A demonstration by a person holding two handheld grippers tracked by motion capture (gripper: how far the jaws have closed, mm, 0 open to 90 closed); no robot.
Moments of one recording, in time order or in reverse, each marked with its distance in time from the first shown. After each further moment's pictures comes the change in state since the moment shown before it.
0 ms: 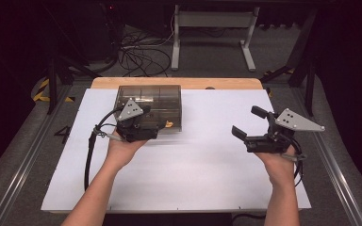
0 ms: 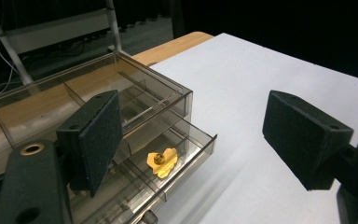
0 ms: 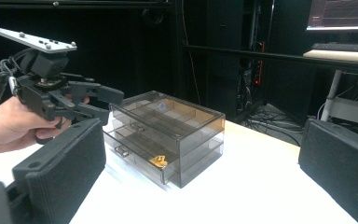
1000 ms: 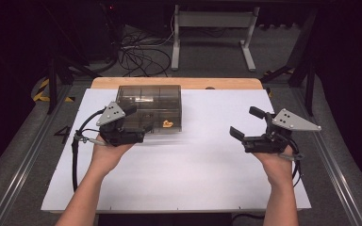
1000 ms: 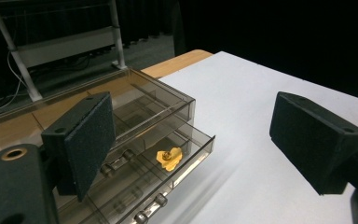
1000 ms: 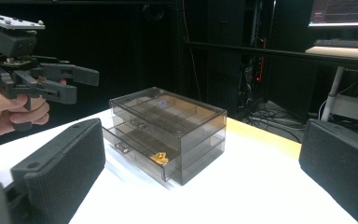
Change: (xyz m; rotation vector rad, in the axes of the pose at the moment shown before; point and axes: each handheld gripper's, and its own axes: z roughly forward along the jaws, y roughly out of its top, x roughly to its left) left arm 0.007 -0.001 -0.044 -0.074 0.004 -0.010; right arm 0.002 -0.002 0.004 0.014 0.002 0.002
